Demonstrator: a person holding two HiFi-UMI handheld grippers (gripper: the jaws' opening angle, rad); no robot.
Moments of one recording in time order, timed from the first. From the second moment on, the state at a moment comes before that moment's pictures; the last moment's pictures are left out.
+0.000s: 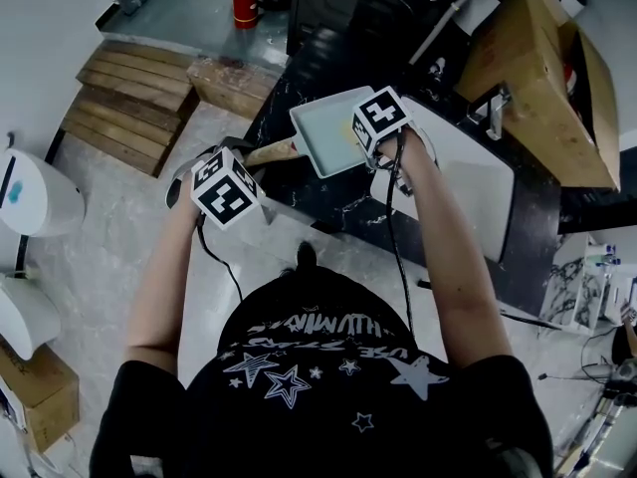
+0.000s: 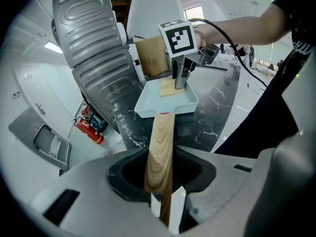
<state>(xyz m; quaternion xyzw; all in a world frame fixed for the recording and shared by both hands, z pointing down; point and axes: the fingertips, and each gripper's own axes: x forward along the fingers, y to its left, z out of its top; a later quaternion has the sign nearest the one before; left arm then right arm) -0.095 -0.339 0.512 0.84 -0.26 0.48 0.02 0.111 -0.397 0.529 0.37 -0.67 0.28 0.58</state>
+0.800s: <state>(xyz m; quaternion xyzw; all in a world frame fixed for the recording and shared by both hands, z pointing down) -0.095 -0.339 0.512 0.84 -0.26 0.48 0.01 0.022 -0.359 0.529 0.30 -0.73 0.39 0.48</state>
